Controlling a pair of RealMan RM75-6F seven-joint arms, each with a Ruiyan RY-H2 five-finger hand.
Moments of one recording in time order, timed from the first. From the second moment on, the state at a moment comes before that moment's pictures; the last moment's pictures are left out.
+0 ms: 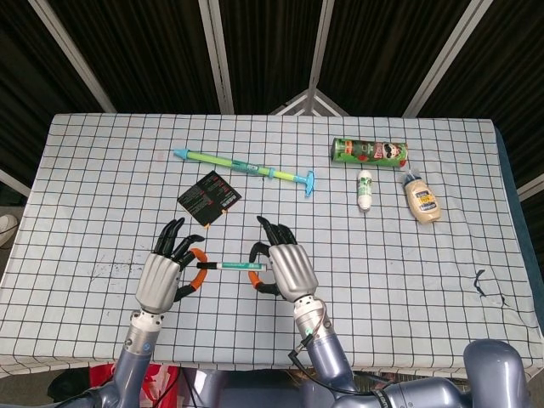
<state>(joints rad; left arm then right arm) -0.38 -1.85 -0.12 -1.36 1.69 1.56 0.18 0.74 -1.84 0.33 -1.98 -0.87 1.40 -0.68</state>
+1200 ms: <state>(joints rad) -0.28 -1.77 -0.07 -1.25 1.63 1.62 0.07 0.67 -1.78 0.31 -1.90 -0.86 1.36 -0.53</state>
